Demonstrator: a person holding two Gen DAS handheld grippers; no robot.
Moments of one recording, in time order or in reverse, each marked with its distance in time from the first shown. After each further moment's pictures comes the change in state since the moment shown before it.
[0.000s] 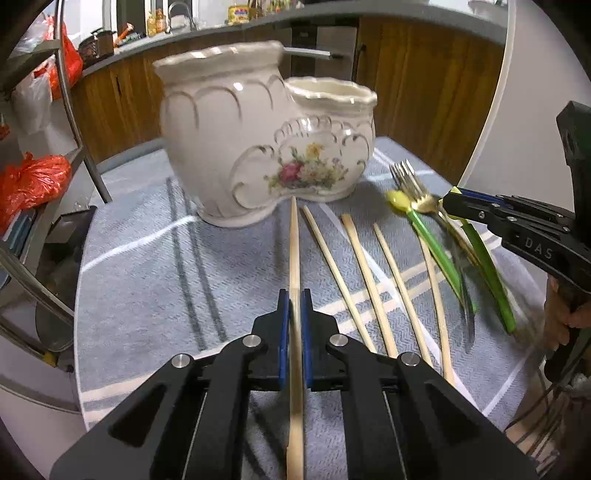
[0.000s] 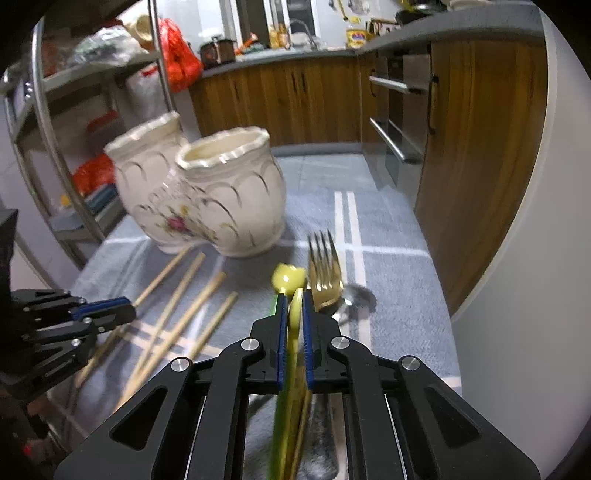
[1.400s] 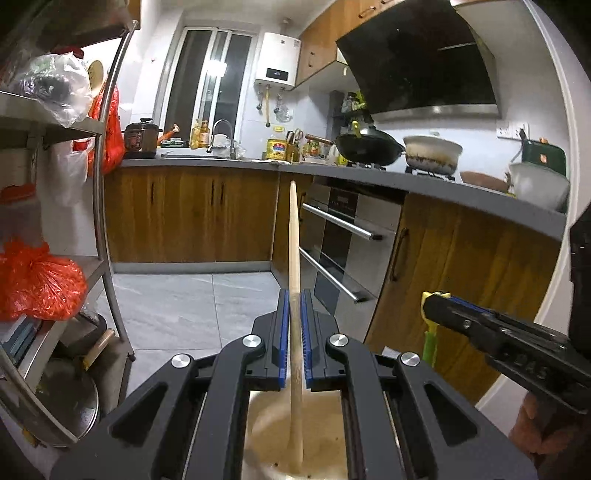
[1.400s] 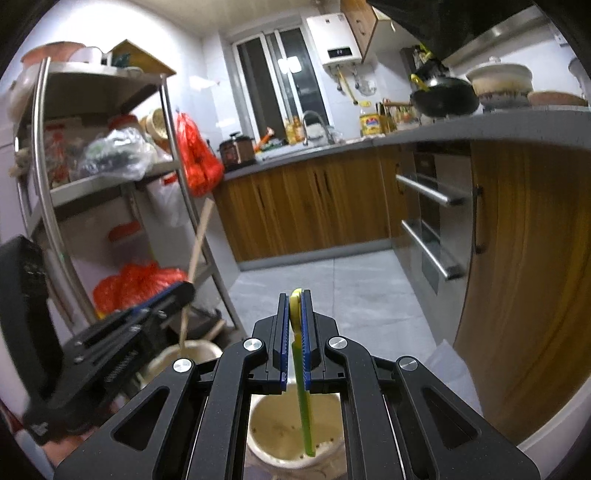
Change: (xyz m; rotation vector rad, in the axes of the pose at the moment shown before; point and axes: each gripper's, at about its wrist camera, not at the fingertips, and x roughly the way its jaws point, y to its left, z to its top) left arm -0.015 0.055 0.143 -0.116 -0.557 0.050; right arm 0.030 0.027 0.138 0.082 -0.329 0.103
